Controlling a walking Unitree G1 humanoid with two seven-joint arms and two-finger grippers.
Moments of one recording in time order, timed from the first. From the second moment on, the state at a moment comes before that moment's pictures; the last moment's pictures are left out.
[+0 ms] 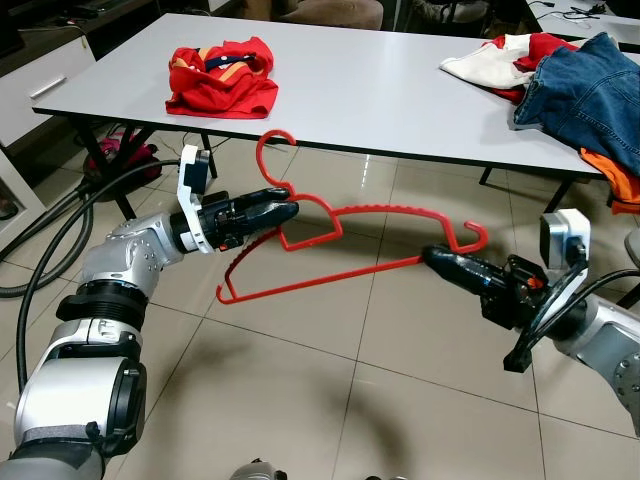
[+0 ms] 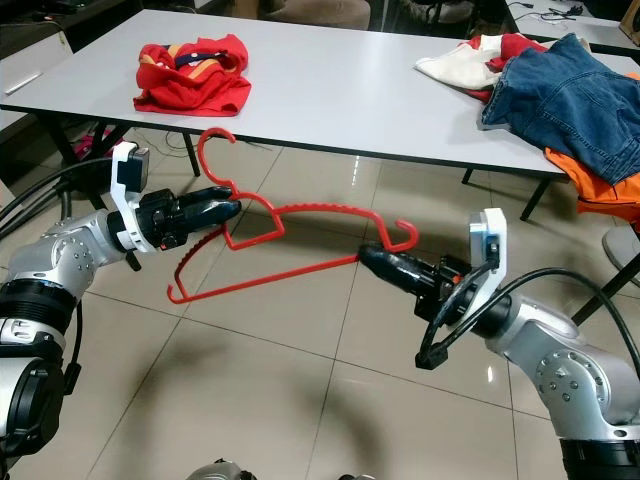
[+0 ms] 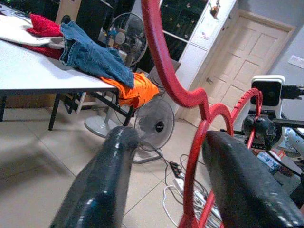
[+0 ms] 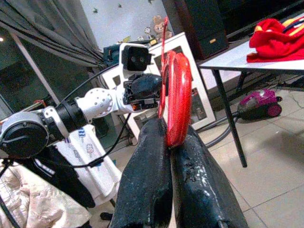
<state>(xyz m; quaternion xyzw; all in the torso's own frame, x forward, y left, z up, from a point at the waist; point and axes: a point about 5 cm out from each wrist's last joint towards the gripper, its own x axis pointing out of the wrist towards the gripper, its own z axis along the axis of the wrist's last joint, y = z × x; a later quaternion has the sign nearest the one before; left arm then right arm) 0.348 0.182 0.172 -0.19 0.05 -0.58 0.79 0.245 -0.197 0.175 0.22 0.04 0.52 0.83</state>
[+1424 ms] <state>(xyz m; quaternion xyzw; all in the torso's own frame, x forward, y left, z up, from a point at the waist) 0.344 0.169 0.168 -0.23 0.06 -0.61 0.76 0.253 -0.199 0.173 0.19 0.04 0.50 0.85</state>
